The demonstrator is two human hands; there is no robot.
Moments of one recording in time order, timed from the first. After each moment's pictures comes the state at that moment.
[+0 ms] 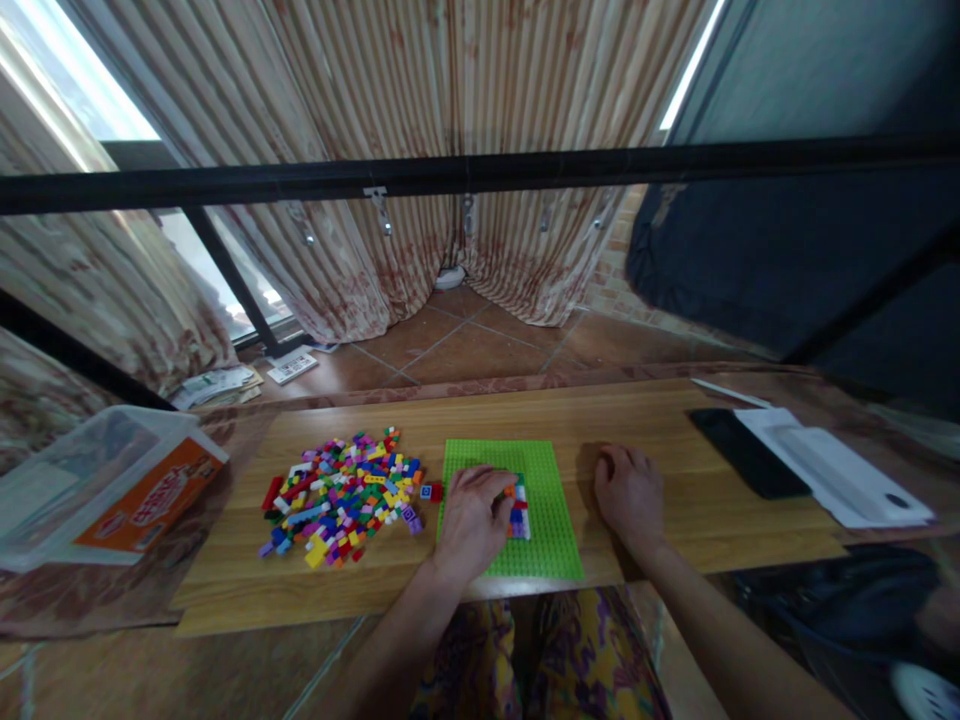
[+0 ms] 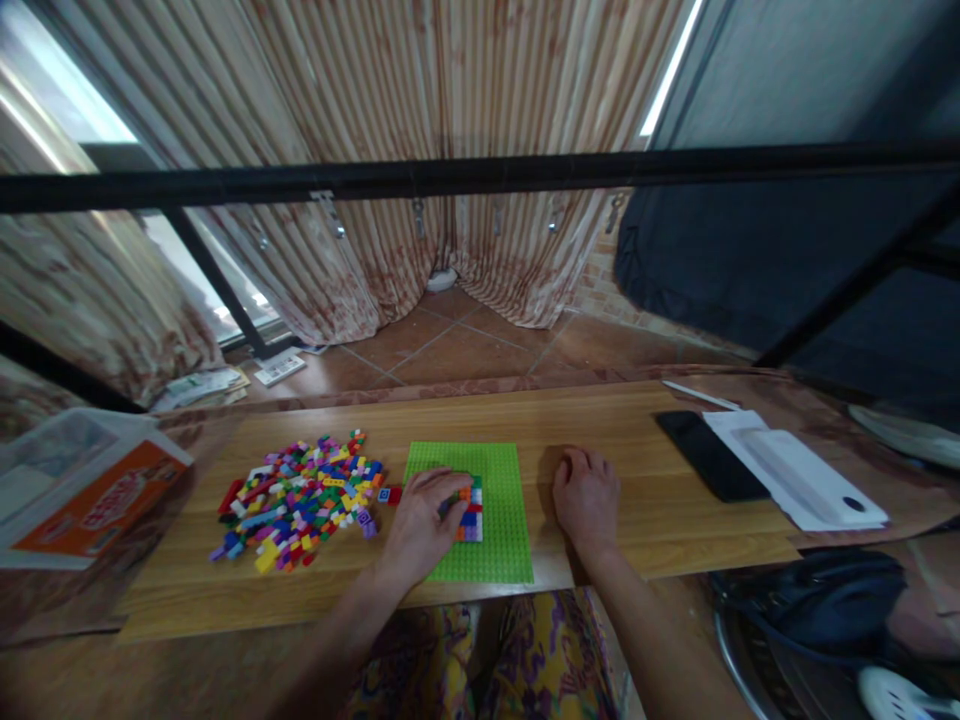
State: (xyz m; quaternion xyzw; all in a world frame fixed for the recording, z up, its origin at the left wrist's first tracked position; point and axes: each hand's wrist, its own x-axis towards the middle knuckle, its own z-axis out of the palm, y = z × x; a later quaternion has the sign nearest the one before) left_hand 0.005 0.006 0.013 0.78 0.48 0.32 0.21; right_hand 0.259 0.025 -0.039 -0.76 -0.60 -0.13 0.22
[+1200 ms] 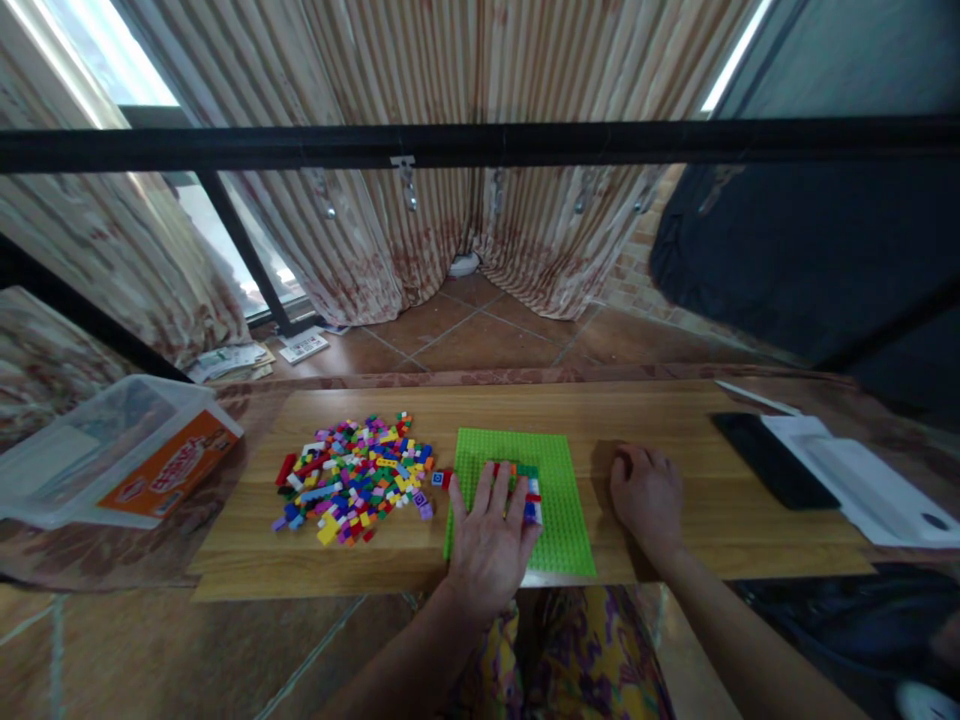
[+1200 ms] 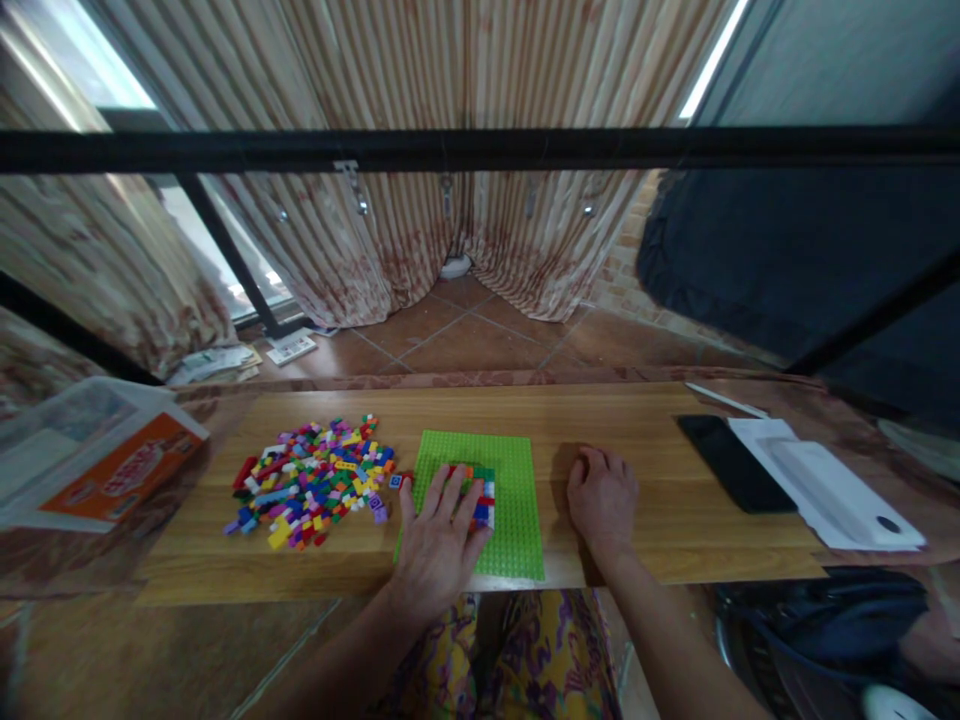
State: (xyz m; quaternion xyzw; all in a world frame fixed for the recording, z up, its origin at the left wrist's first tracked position) left_hand 0.011 -0.034 0.006 0.82 0.54 0.18 0.03; right_hand 0.266 0.024 -0.043 -0.74 -0.61 -0.13 0.22
